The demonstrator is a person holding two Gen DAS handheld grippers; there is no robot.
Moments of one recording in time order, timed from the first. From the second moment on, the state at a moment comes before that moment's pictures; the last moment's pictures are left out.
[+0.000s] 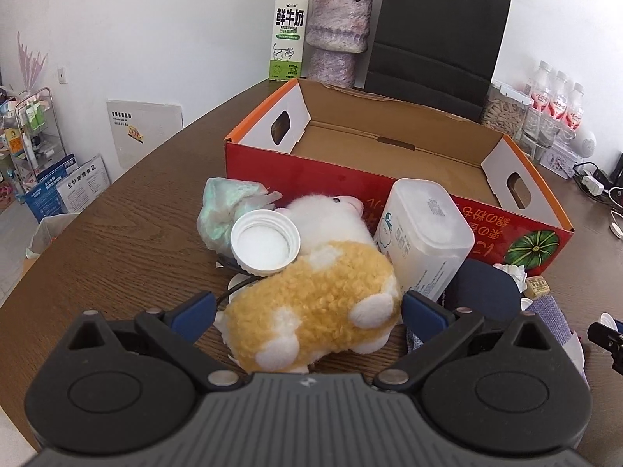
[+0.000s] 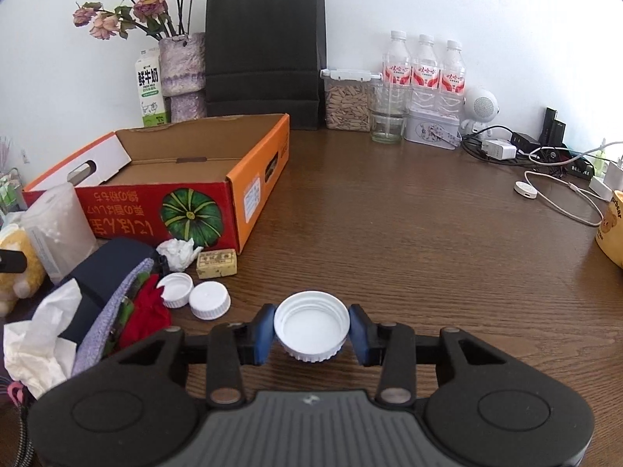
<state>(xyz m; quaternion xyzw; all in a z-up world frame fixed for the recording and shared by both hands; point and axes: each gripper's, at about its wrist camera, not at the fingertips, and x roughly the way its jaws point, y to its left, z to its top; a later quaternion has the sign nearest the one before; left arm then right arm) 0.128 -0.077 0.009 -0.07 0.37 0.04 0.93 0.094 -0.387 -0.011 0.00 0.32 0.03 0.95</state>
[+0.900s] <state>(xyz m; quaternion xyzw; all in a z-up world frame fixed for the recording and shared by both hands) 0.117 -0.058 0.001 -0.11 0.35 0.02 0.93 0.070 -0.352 0.010 0.00 0.30 0.06 0.95</state>
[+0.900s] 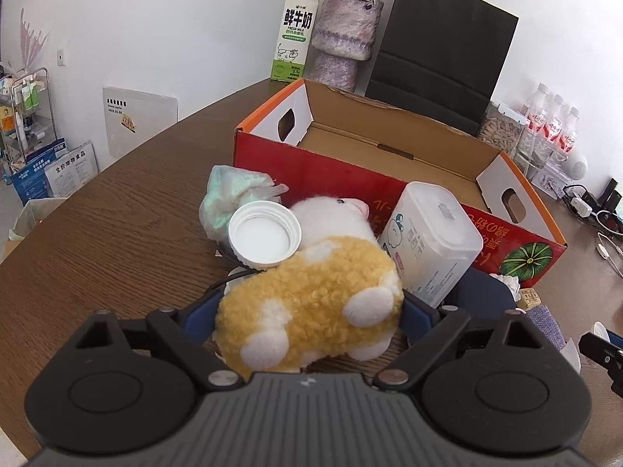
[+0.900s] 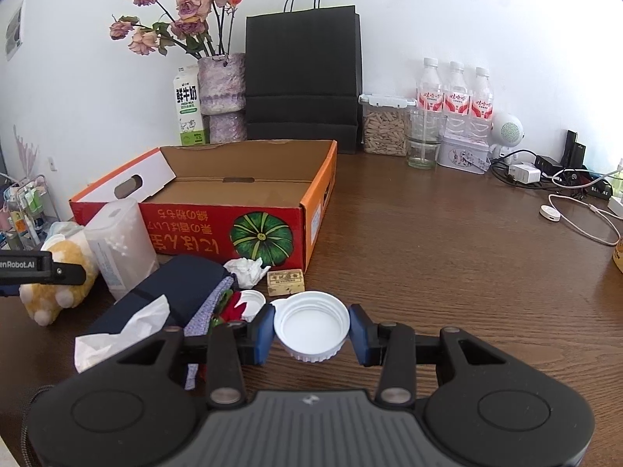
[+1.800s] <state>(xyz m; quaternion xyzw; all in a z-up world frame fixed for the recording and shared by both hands) 0.096 -0.038 0.053 -0.05 0.21 -0.05 0.98 0.080 -0.291 0.067 -0.01 0.23 0.06 0.97</state>
